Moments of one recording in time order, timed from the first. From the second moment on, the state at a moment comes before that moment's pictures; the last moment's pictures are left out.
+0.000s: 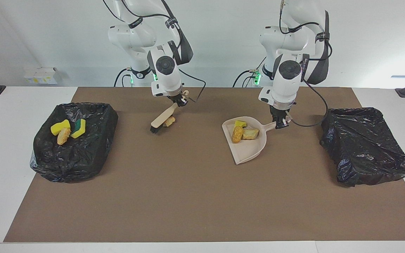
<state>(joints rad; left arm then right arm) -0.32 -0.03 -0.02 -2.24 0.16 2.11 0.96 -0.05 -0.09 0.59 -2.44 0.27 2.14 0.97</state>
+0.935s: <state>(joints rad) -0.32 -0.03 -0.02 -2.24 0.16 2.11 0.96 -0.05 0.16 0.58 -1.99 0.22 1.88 0.87</state>
